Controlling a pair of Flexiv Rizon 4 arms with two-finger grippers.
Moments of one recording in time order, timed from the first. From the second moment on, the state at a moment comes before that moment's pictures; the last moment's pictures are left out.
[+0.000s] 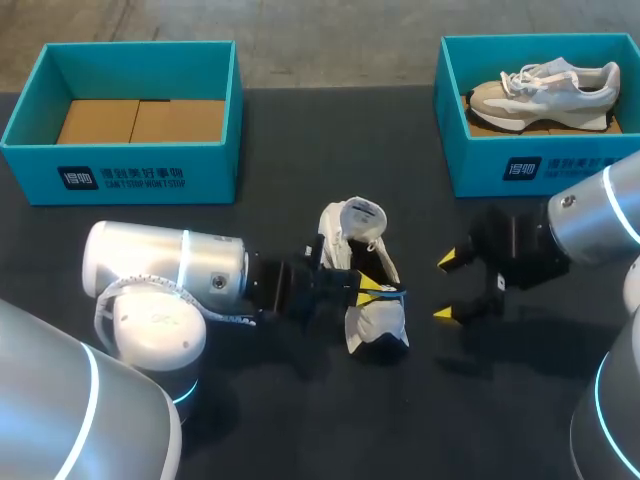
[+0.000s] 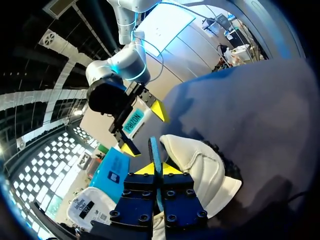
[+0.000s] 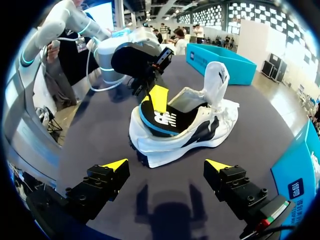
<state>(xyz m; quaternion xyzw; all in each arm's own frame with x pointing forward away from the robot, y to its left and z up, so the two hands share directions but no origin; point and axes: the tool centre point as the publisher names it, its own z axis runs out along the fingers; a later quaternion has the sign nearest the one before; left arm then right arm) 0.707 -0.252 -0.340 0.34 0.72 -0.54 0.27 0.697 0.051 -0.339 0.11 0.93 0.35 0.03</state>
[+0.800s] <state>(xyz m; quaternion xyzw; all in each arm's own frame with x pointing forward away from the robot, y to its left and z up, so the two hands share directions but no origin) 0.719 -0.250 -0.335 0.34 0.73 -0.53 0.27 0.697 0.049 -0.339 0.11 0.93 0.35 0.03</state>
